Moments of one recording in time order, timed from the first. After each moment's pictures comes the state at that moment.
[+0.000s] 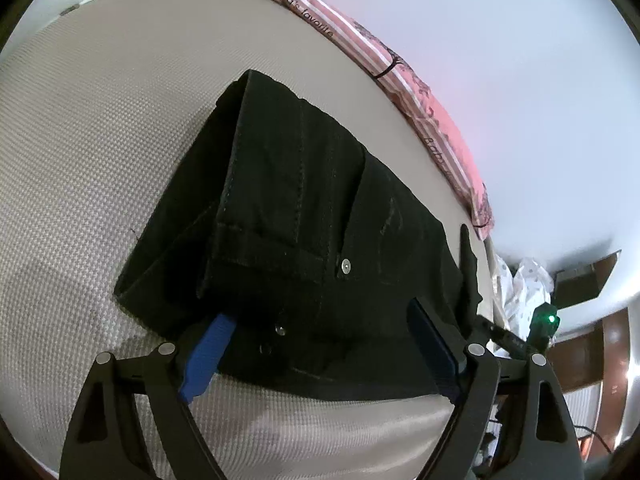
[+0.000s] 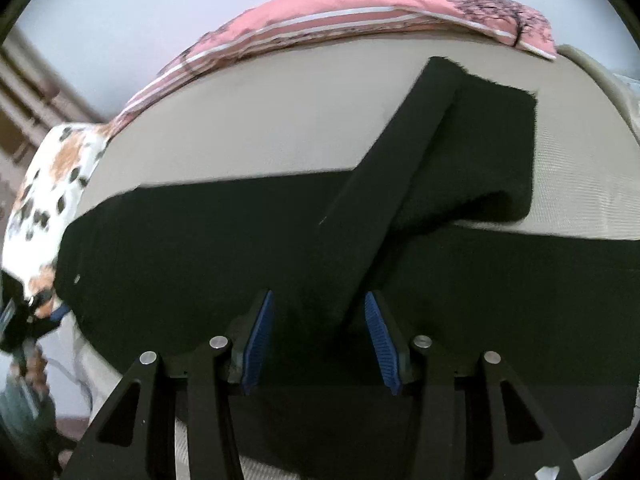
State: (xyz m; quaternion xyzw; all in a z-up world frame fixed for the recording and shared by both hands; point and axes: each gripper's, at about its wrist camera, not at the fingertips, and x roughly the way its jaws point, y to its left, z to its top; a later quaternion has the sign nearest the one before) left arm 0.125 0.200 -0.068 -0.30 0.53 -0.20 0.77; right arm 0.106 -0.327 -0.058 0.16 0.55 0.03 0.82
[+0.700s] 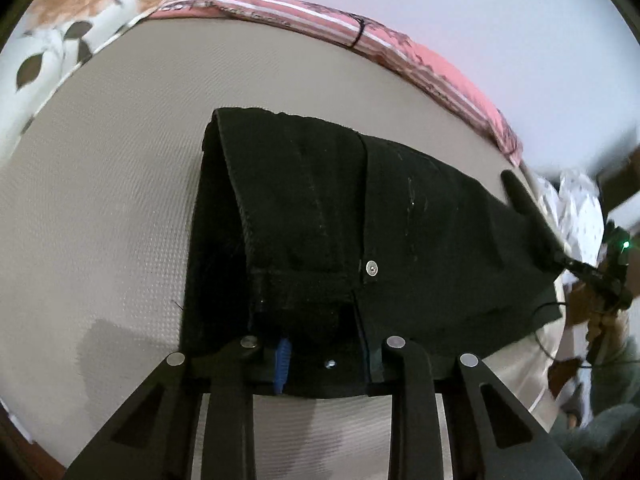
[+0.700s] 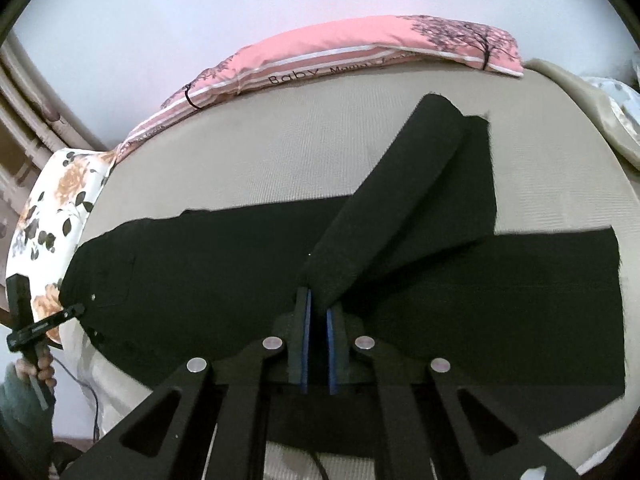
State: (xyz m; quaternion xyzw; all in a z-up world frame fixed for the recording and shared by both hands) left arm 0.157 0.182 -0.061 -0.10 0.53 -0.24 0.81; right arm 0.064 -0.330 -0.020 0.17 0.51 0.00 0.84
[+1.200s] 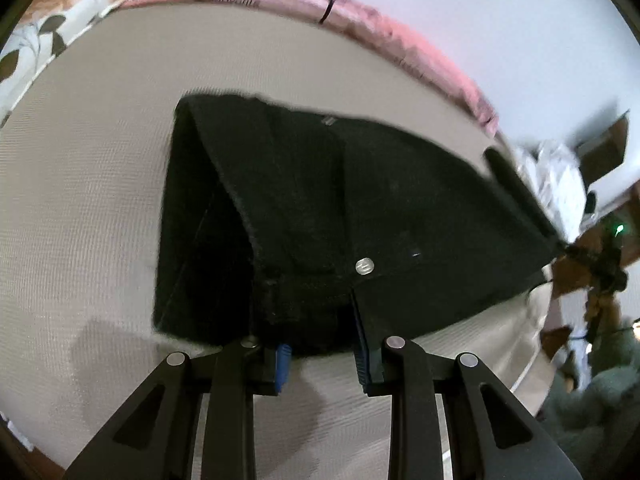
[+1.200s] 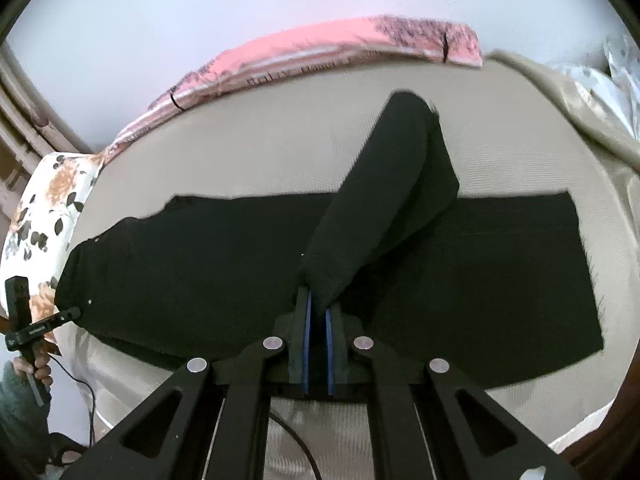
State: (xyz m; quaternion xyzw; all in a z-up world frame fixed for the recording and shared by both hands) left arm 0.146 0.179 -0.079 -0.09 0.56 -0.28 0.78; right arm 0.018 -0.343 -0.013 0.17 0.52 -0.03 0.84
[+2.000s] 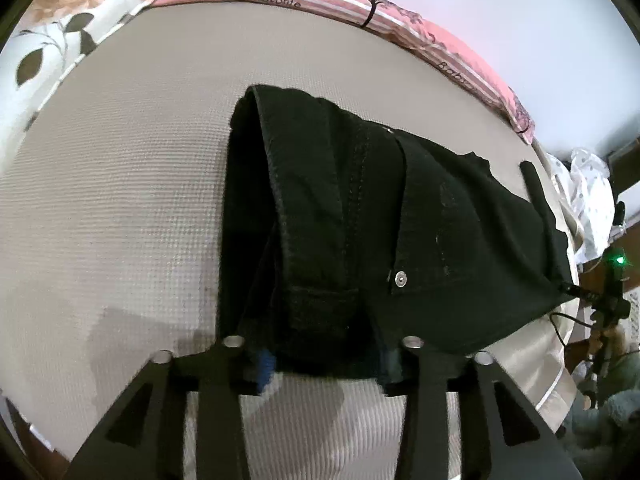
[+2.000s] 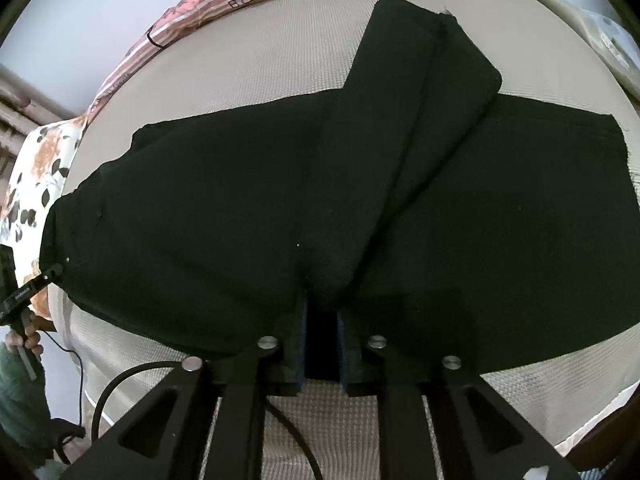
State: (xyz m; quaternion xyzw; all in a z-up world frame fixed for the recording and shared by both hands) left arm 0.161 0.195 -0.074 -0.07 0.56 -0.22 0.79; right arm 0.023 -0.330 -0.080 0.20 0.60 -0.01 0.78
